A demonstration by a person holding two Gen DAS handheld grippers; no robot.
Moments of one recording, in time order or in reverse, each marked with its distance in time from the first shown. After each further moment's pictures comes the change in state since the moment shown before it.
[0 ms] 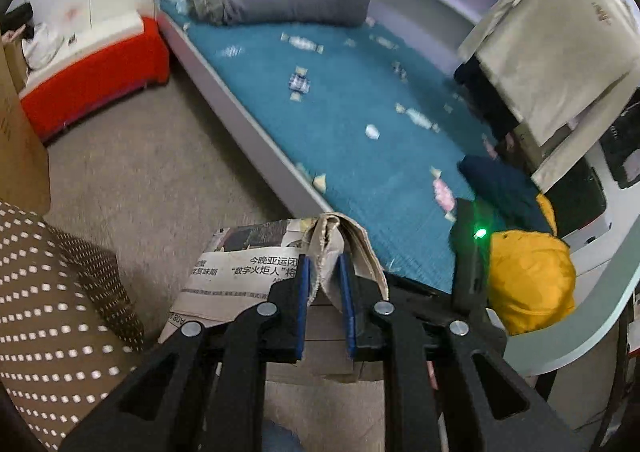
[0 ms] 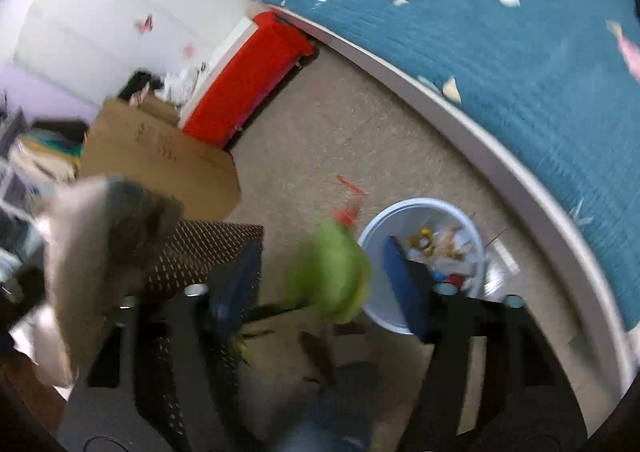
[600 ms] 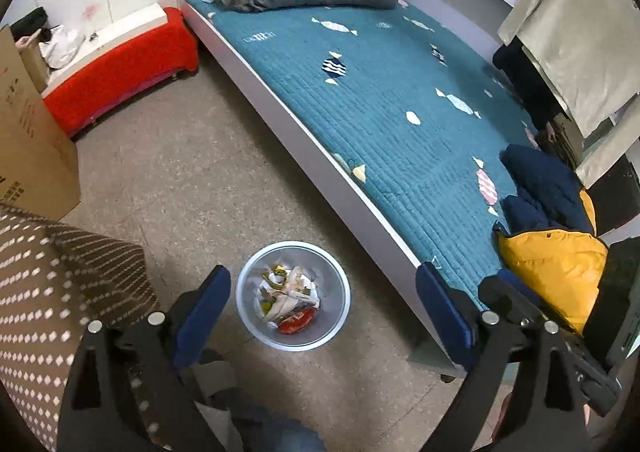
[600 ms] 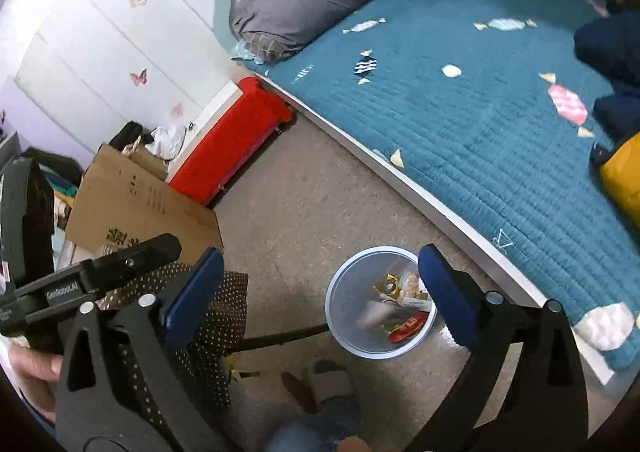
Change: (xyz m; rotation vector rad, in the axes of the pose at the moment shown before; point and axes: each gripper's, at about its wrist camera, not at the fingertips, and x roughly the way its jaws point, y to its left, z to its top) left arm 0.009 0.009 0.011 0.000 0.030 0.150; right arm -0.103 0.014 -0.014 -0.048 -0.243 -0.106
